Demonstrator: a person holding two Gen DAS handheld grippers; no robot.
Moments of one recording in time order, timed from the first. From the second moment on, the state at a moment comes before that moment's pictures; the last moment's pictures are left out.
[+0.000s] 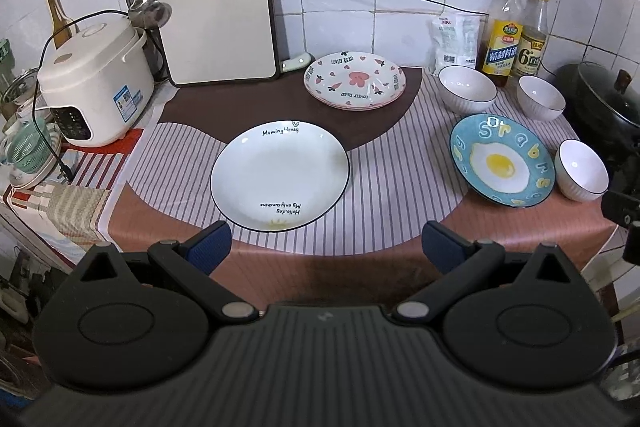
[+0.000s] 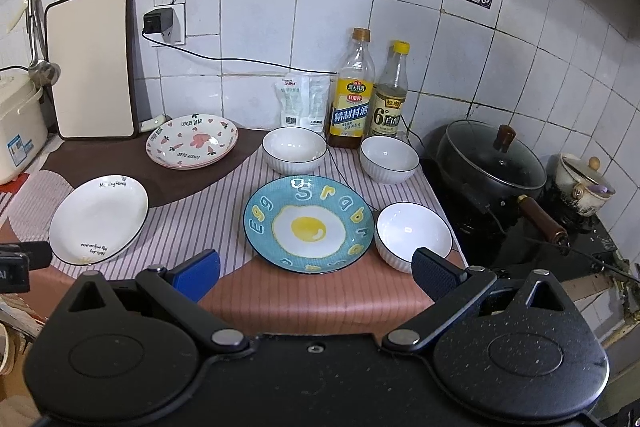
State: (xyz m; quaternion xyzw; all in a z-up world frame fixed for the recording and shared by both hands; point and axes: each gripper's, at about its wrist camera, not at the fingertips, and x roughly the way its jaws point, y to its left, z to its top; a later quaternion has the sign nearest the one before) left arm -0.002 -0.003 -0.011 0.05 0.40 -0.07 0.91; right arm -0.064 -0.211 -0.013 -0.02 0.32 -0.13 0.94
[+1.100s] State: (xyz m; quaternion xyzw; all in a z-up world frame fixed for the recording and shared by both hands) left arm -0.004 0.001 -0.013 0.04 0.40 -0.08 0.91; right arm -0.062 -0.208 -0.021 -0.02 0.33 -0.13 0.94
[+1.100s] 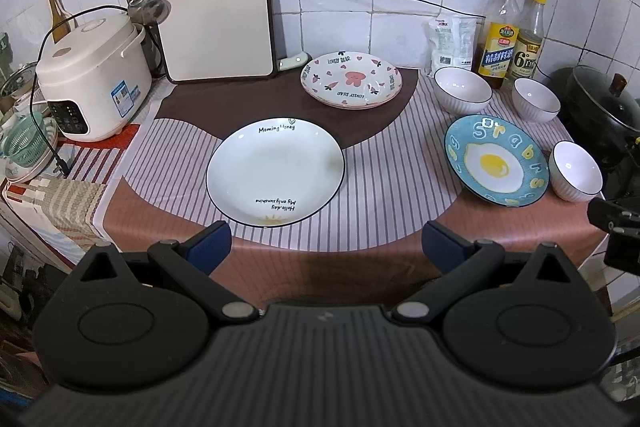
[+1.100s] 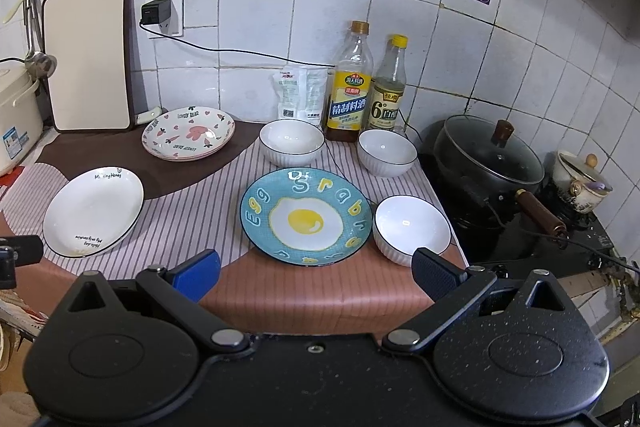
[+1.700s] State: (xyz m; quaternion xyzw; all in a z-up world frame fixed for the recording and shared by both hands) left arm 0.054 0.066 -0.032 0.01 0.33 -0.06 0.94; right arm 0.016 -0.150 -0.062 0.03 0.25 0.09 0.96
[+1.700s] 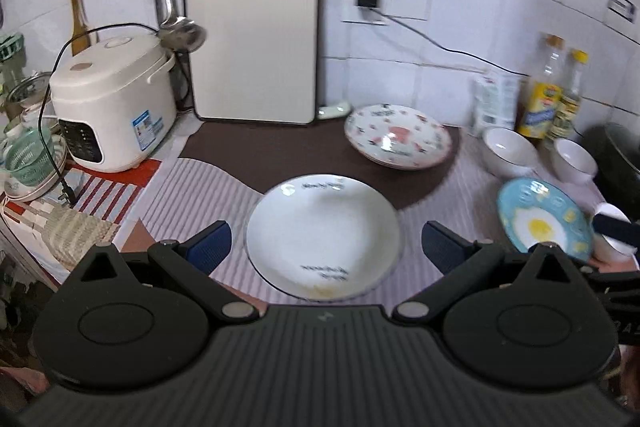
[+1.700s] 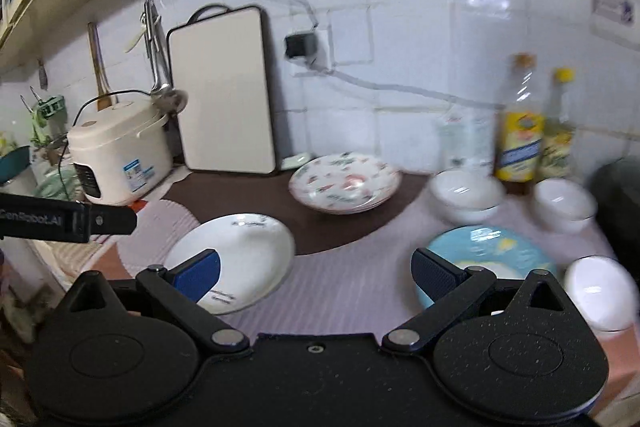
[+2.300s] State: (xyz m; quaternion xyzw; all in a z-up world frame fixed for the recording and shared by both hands) left arm 0.160 0.132 -0.153 -0.02 0.38 -0.01 0.93; right arm 0.133 -0.093 -0.179 0.04 0.29 0.12 0.95
